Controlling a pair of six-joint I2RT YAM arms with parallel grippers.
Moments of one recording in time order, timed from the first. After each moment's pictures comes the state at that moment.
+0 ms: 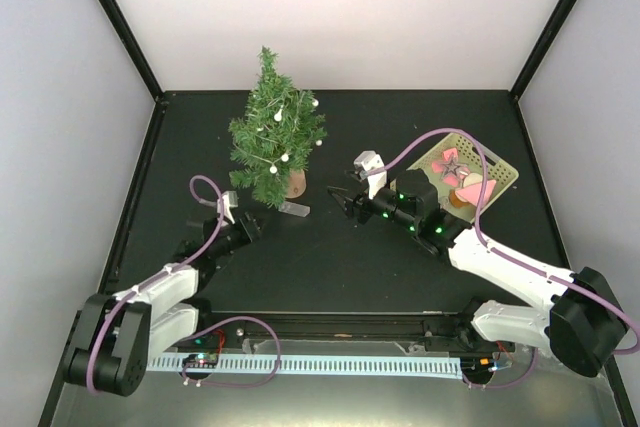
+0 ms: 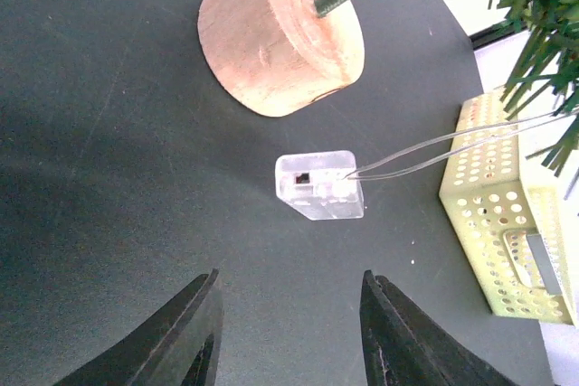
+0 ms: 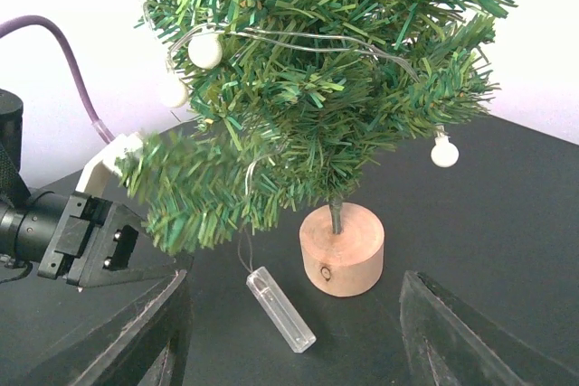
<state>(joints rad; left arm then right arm) -0.17 1.01 0.14 0.37 0.47 -0.74 0.76 1.15 0.67 0.26 -0.19 0.08</state>
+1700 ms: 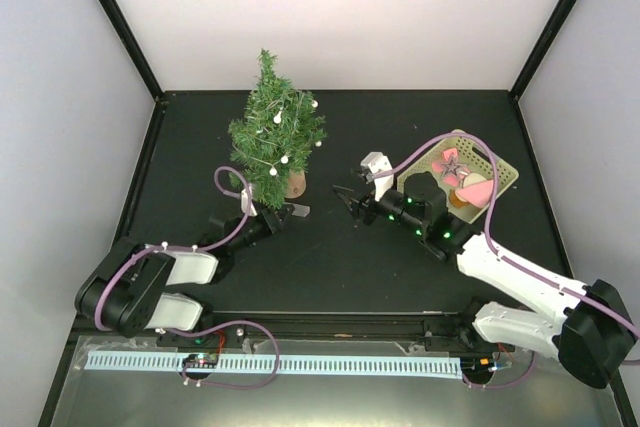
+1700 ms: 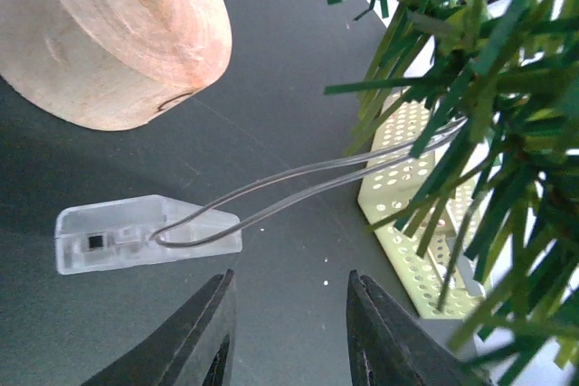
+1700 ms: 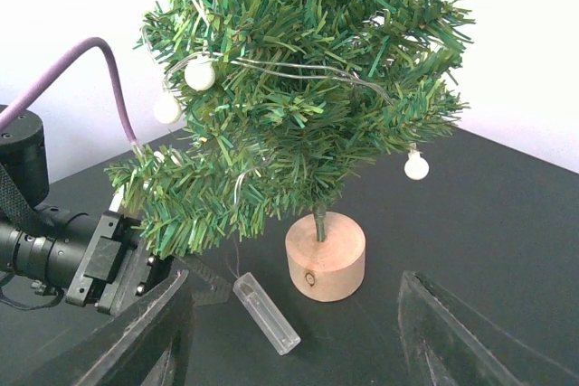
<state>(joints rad) -0.40 1.37 0.18 0.85 0.40 -0.93 0.76 1.08 0.65 0.23 -0.16 0.05</state>
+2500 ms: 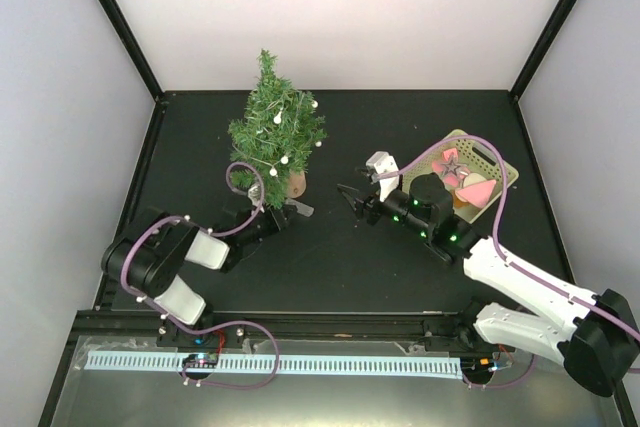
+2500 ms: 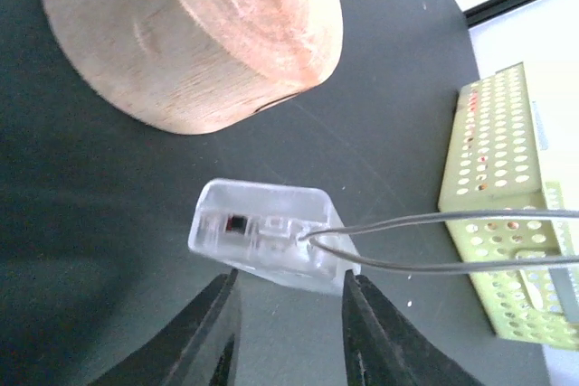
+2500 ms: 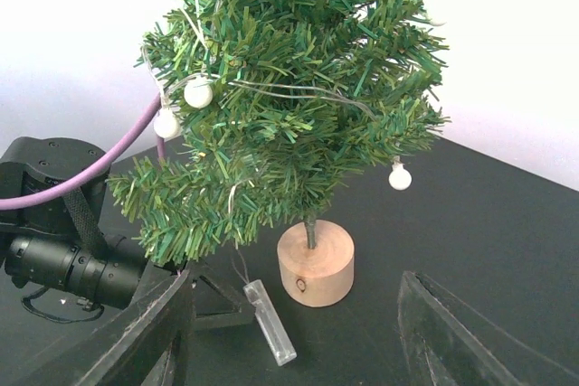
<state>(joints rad) -0.40 1.55 0.26 0.81 0.33 -0.86 0.76 1.02 0.65 0.20 -0.14 0.05</state>
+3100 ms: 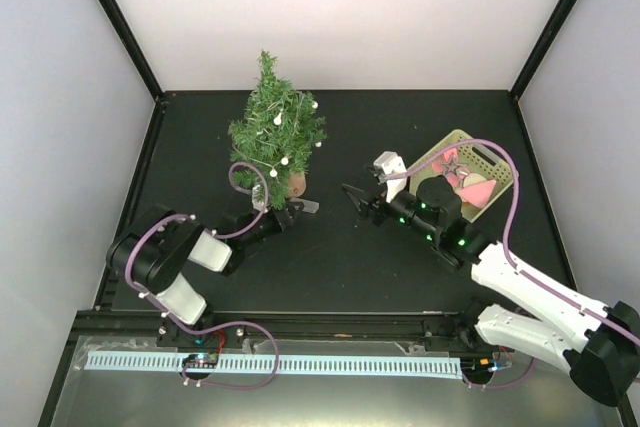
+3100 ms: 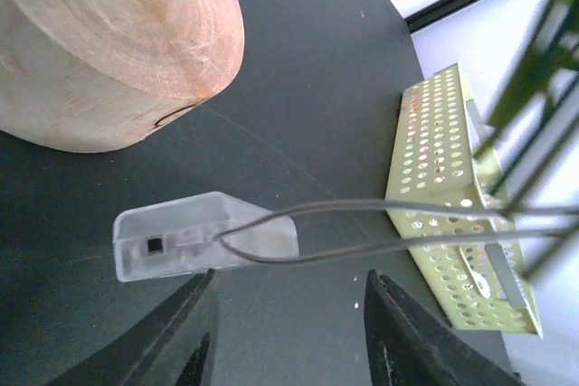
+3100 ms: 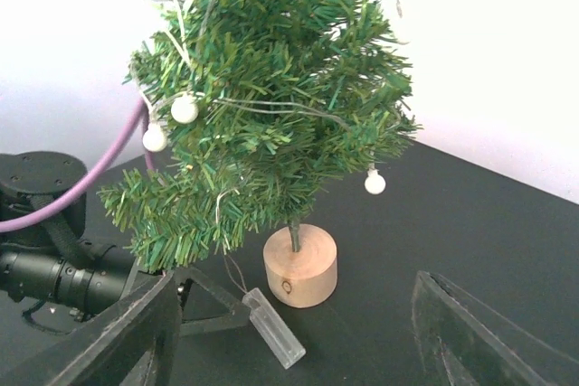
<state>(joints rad) -0.44 1.65 0.26 1.04 0.37 -0.89 0.76 0.97 0.65 0.16 -0.11 0.04</state>
